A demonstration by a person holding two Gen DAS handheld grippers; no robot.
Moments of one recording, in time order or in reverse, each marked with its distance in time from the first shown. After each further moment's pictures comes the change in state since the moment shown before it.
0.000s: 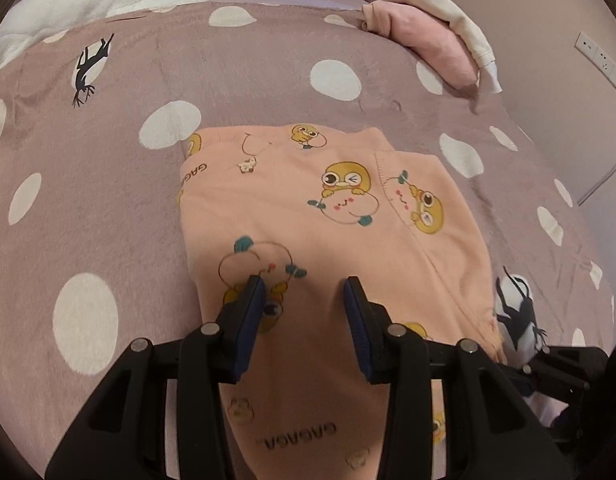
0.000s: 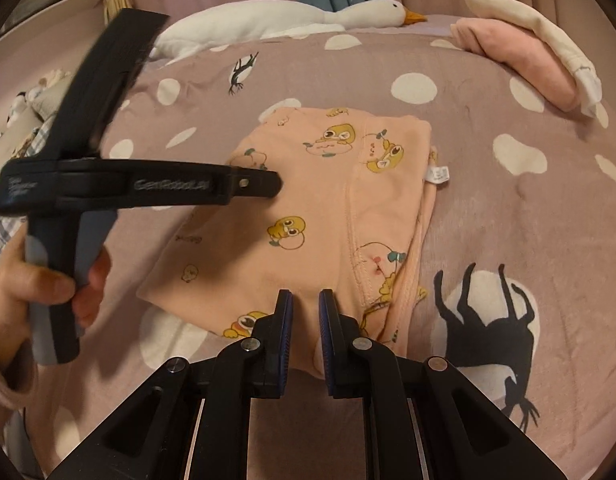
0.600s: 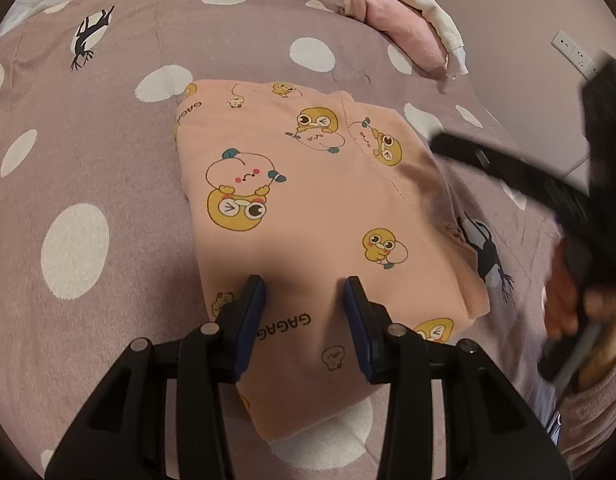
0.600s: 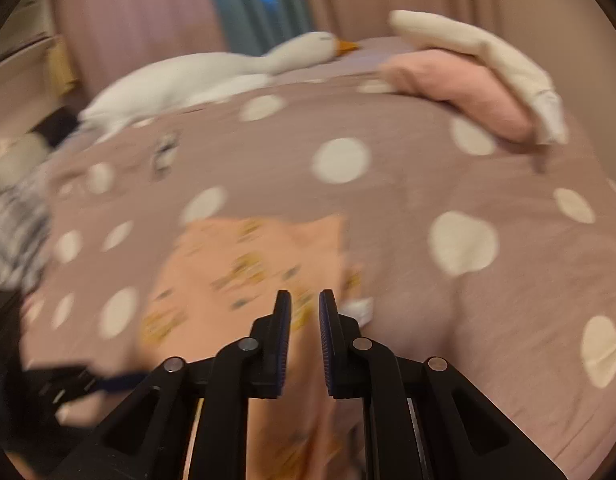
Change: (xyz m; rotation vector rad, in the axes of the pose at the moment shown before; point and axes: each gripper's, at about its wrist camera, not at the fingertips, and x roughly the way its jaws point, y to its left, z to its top) left arm -0.027 0.006 -0.043 -0.016 0.047 -0.118; right arm -0.014 -0.037 0.068 0.108 -0.116 -0.072
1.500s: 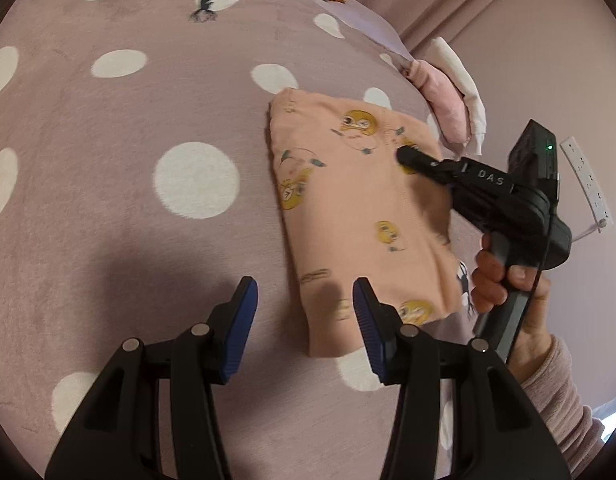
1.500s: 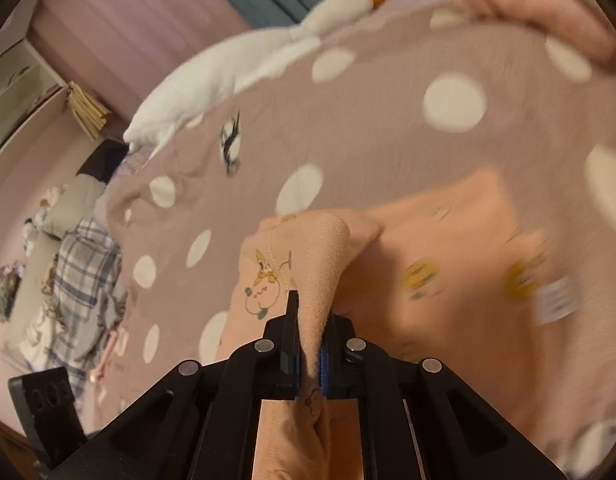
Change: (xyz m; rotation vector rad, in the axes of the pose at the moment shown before) left arm -0.074 0.073 -0.041 -0.307 -0.076 -0.113; right arm 0.055 0.027 0.027 0.231 0.067 0.208
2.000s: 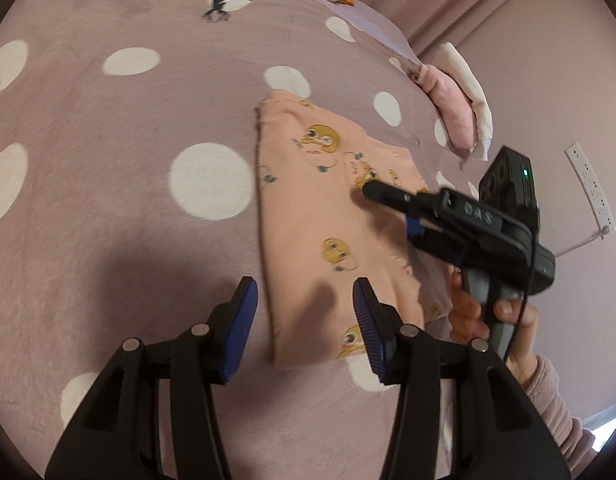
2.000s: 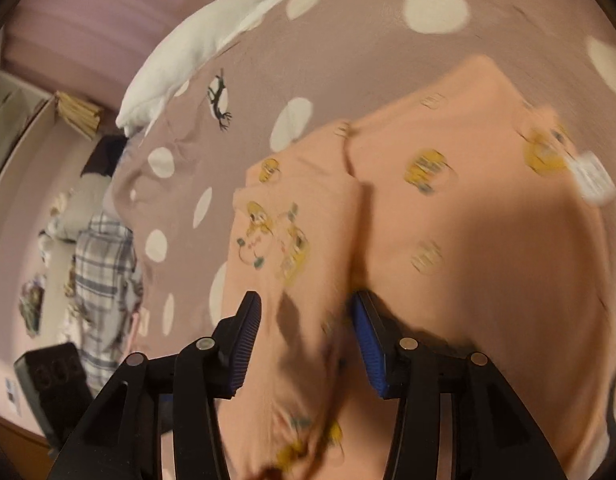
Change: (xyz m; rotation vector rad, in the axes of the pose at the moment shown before) left arm -0.006 0.017 -0.005 -0.033 -0.011 0.022; right arm 0.048 0.006 -0.036 0.127 0.173 0.114
